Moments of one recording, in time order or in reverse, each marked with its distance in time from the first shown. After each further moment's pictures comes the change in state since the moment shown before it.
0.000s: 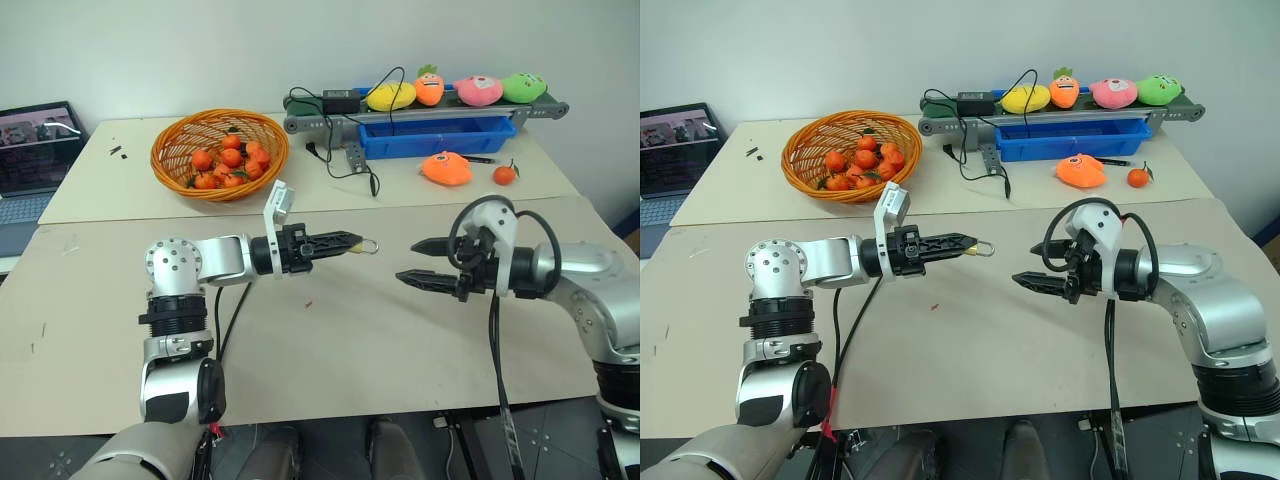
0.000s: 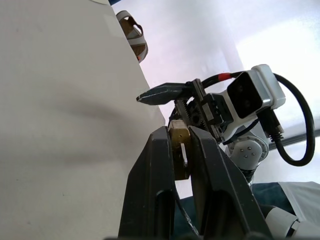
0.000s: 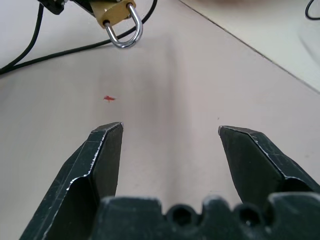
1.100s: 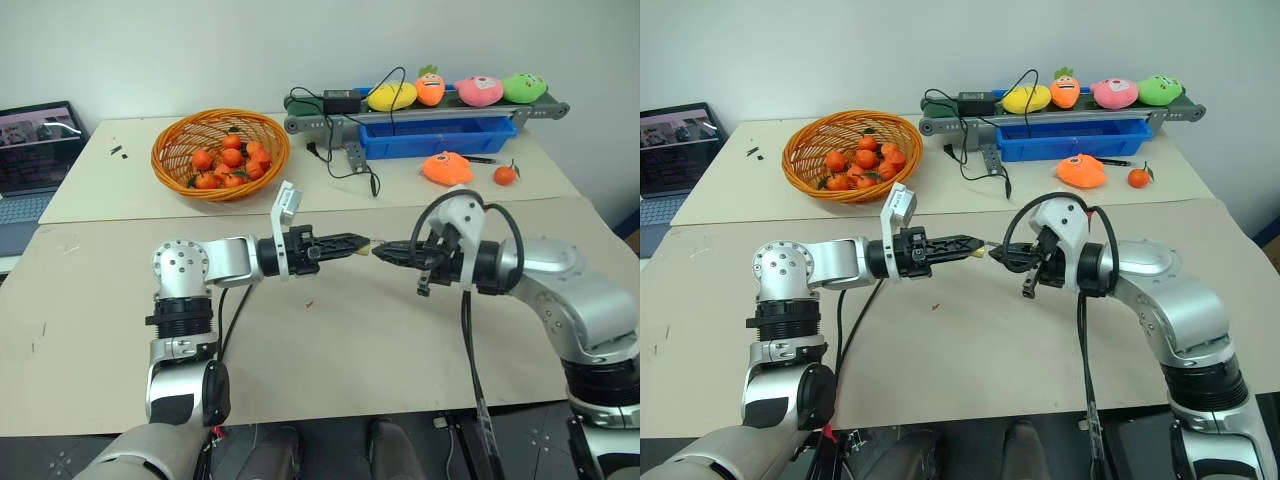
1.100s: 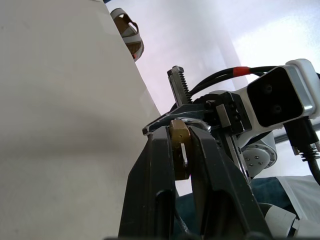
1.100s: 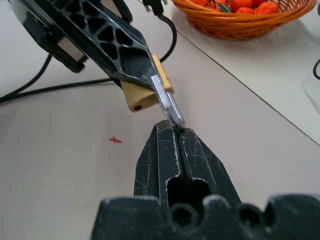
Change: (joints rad) left arm 0.006 -0.018 -0.026 -0.023 0.008 -0.025 -0.022; right arm -0.085 0.088 0.075 -0.109 0.012 0.009 -0.138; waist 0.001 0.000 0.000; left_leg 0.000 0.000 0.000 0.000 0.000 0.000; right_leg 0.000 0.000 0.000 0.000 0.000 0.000
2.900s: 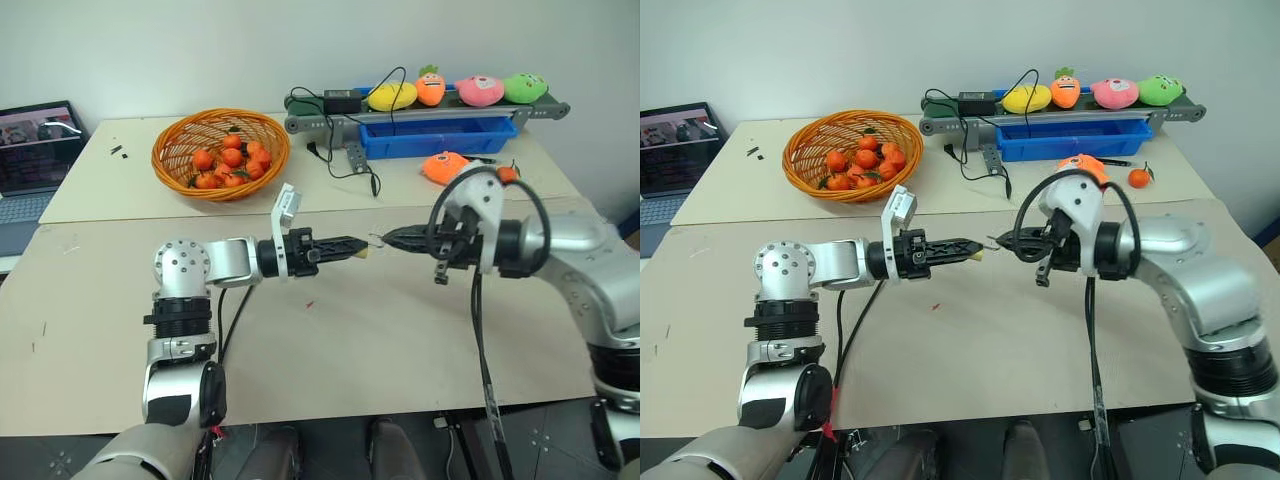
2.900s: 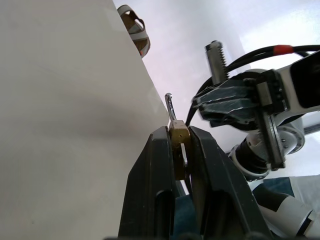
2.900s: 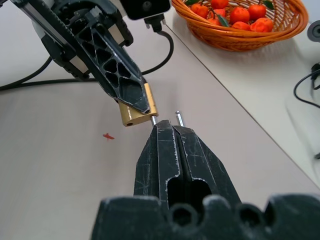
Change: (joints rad) left arm 0.020 0.037 -0.040 -0.009 0.052 -0.003 -0.048; right arm -0.102 -0.148 -0.022 0.022 0.037 -0.001 0.083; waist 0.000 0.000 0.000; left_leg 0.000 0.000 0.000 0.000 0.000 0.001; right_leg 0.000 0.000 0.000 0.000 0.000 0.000
